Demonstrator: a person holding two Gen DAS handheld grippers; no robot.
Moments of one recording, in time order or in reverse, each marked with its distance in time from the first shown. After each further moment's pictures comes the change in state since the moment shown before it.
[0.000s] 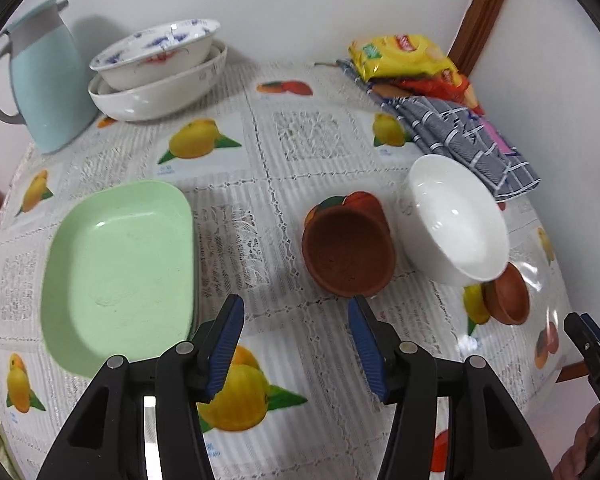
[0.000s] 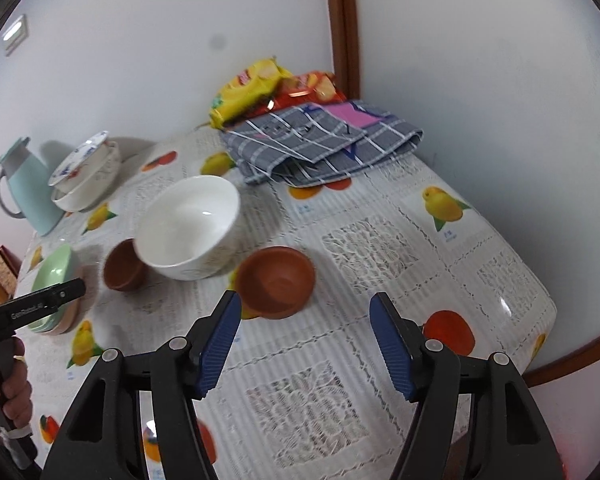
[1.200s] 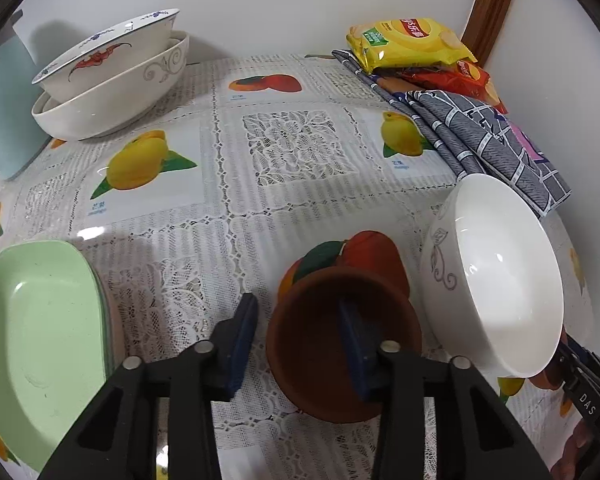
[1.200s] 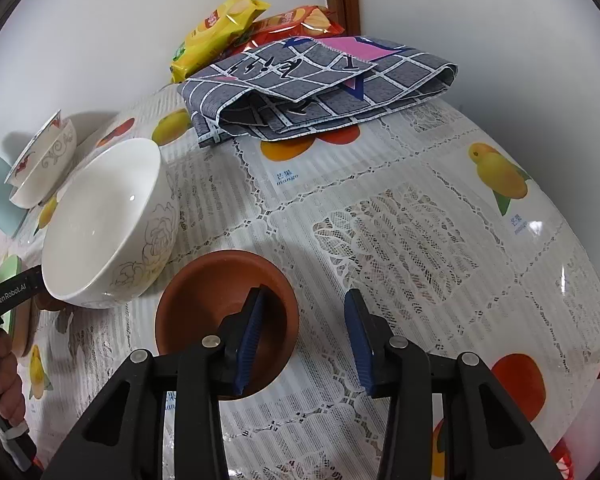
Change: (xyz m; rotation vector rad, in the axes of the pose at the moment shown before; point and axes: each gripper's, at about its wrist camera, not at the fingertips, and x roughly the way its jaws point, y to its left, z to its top) left arm 0.071 -0.023 0.035 0.022 -0.021 0.011; right arm 0.105 -0.013 0.012 0.024 0.121 0.027
